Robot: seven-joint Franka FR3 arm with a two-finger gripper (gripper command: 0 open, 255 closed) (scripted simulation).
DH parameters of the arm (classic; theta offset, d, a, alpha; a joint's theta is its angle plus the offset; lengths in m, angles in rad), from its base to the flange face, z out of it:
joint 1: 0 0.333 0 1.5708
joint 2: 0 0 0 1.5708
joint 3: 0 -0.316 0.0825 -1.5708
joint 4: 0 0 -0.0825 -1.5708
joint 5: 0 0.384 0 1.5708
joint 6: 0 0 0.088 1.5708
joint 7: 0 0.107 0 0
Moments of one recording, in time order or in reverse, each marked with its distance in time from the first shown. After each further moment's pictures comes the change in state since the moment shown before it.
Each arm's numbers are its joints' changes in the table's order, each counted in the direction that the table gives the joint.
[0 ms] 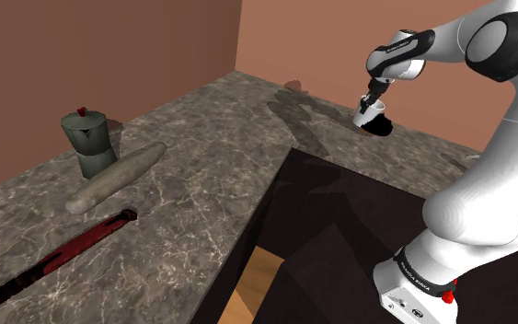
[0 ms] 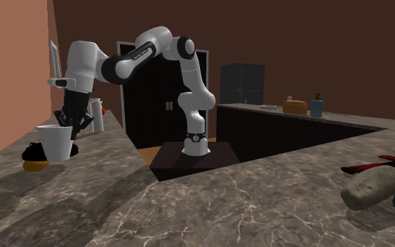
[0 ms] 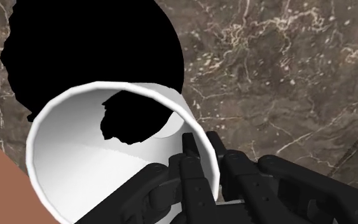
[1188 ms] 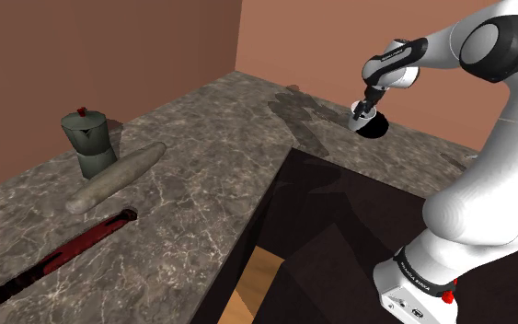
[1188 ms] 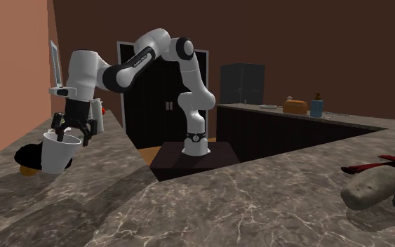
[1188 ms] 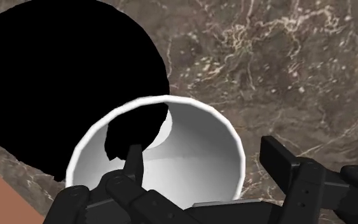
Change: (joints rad) arm 0.000 -0.035 -0.003 -0.032 0.003 0.067 0.003
